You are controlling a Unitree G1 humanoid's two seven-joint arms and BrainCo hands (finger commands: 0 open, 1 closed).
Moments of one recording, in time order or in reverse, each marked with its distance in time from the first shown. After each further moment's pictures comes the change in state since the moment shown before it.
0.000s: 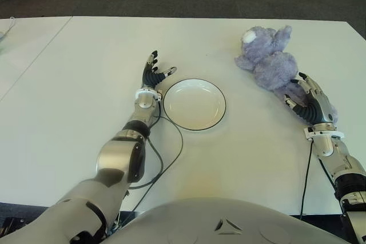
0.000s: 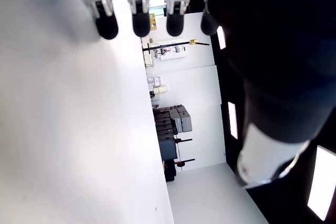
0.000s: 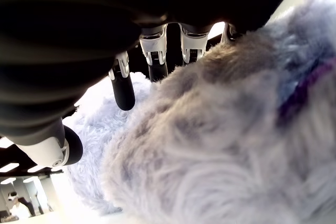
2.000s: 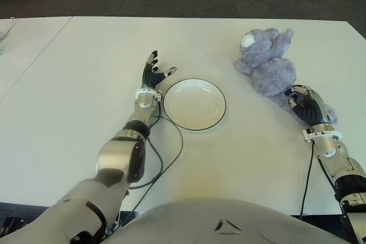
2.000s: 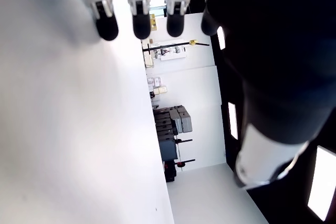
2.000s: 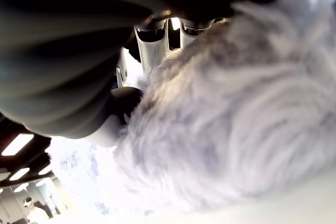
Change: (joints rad) left arm 0.000 0.000 0.001 0.000 -0.001 0.000 0.000; right arm 0.003 0.000 0.005 -0.001 0.140 -0.078 0.157
